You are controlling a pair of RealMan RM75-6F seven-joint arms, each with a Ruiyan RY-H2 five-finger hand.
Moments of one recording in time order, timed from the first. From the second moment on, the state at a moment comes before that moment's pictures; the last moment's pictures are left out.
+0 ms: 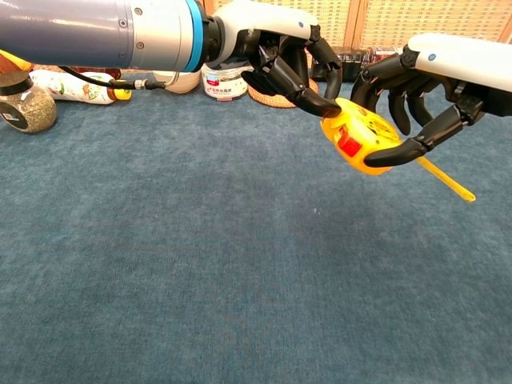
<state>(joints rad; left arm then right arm) -1.18 -1.46 -0.29 -1.50 1.22 0.51 -0.31 0.60 -1.32 0.11 -1.70 -1.53 1.11 0.04</state>
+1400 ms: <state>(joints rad) -1.19 -1.47 -0.29 -1.49 1.21 0.51 -0.33 0.60 -1.32 0.10 -1.73 -1.53 1.11 0.01</state>
